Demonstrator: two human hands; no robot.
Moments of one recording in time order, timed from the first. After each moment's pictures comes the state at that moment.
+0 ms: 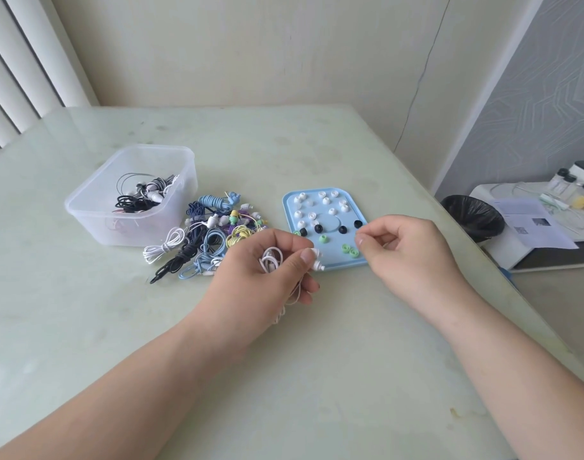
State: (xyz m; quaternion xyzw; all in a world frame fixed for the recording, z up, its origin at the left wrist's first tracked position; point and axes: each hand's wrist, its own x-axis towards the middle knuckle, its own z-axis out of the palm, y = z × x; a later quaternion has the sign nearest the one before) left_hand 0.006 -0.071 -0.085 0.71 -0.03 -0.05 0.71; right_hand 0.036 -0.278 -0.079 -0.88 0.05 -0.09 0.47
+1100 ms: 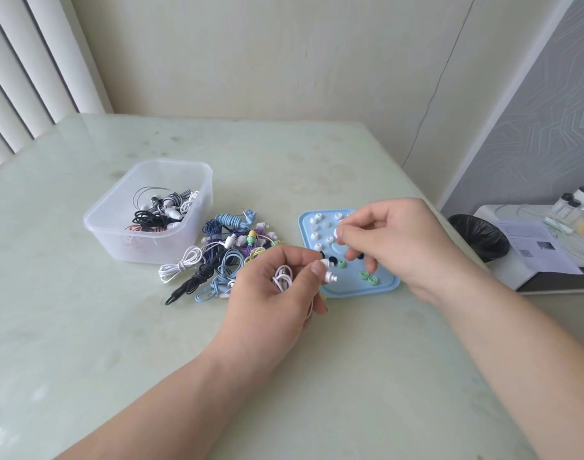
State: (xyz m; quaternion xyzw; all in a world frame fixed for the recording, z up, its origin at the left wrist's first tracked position) left_hand 0.011 -0.072 -0.082 0.67 0.00 0.01 0.75; right_hand 0.071 -0.241 -0.030 -0.85 0.01 0.00 0.52
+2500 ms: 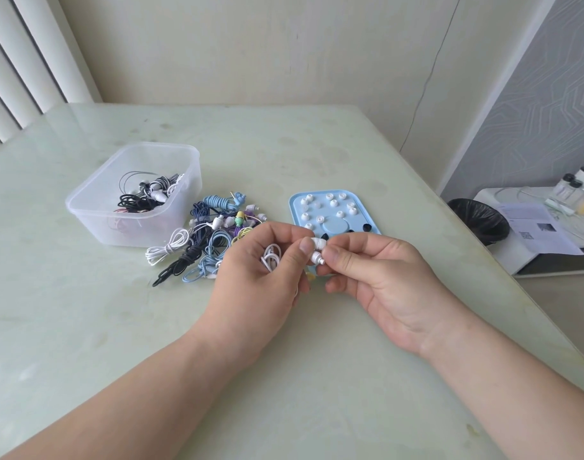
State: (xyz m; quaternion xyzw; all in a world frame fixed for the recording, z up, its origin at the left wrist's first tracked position) left_hand 0.008 -0.073 -0.087 0.70 -0.03 0.05 0.72; right_hand 0.019 -0.238 -0.072 -0.59 0.03 0.12 0.80
